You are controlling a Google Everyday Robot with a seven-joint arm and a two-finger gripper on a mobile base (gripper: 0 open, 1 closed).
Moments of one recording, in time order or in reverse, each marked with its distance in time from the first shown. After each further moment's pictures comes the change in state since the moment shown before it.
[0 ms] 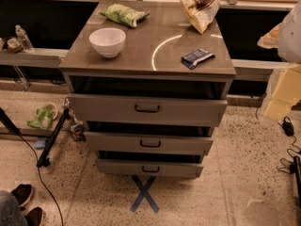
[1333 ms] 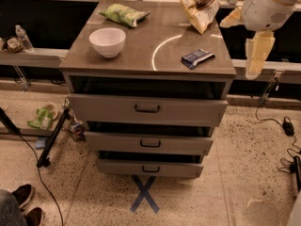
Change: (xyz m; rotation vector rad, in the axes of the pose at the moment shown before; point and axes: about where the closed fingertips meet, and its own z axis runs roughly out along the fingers) arm -0.020 -0.142 0.072 -0.082 -0.069 -0.392
